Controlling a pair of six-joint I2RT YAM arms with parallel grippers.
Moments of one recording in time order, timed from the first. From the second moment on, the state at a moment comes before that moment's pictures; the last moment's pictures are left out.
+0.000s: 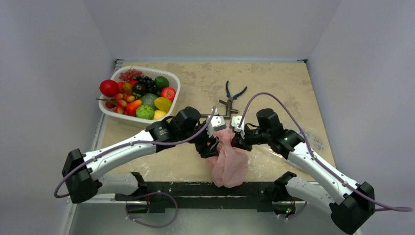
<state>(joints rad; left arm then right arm) -0.96 1.26 1.01 -0.37 0.42 -0.02 0.59 0.94 0.71 -0.46 -0.67 -0.46</state>
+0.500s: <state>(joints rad) -0.96 1.24 0.91 -0.36 0.43 -0.09 0.59 0.93 0.71 -0.46 -0.65 -0.46</state>
